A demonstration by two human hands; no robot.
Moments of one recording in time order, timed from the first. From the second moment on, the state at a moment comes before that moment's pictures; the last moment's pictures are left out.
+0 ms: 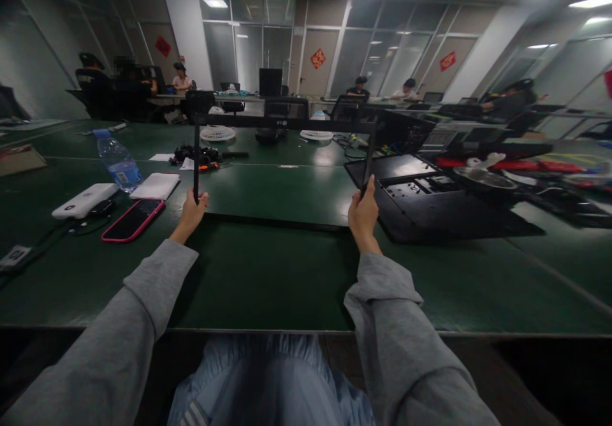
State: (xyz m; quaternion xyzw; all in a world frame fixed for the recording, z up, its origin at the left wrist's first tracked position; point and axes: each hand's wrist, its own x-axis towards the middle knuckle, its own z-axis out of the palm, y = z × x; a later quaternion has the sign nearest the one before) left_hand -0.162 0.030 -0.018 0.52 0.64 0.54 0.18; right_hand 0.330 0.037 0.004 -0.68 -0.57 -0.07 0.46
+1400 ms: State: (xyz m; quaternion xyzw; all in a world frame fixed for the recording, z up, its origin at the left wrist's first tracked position) left_hand -0.168 0.020 -0.027 0.55 0.75 0.37 0.03; right_hand 0.366 0.074 -0.045 -0.69 -0.62 0.07 0.36
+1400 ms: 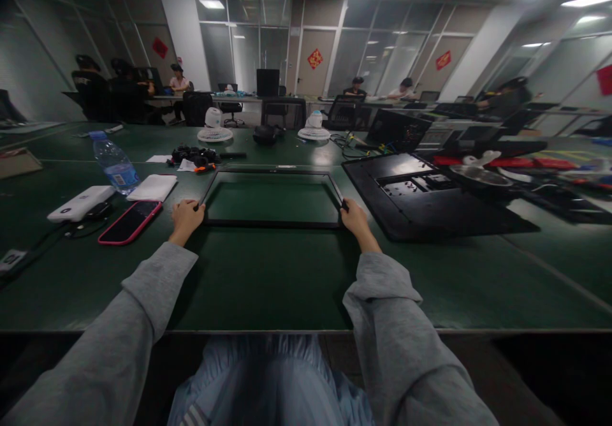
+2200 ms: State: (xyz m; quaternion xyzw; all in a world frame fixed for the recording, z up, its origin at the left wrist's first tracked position) left_hand -0.166 0.016 -0.019 0.56 0.78 0.29 0.03; right_hand 0.363 0.070 -0.040 -0.71 -0.64 0.06 0.31
